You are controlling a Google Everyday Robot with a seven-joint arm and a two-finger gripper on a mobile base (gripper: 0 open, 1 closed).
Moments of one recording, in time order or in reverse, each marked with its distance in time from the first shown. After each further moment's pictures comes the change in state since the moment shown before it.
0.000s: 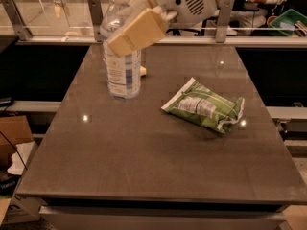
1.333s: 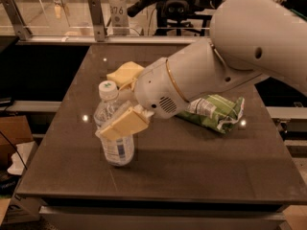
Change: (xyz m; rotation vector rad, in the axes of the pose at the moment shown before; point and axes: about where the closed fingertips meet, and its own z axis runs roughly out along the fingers) arm 0.100 0.067 0.087 -0.032 0.067 0.084
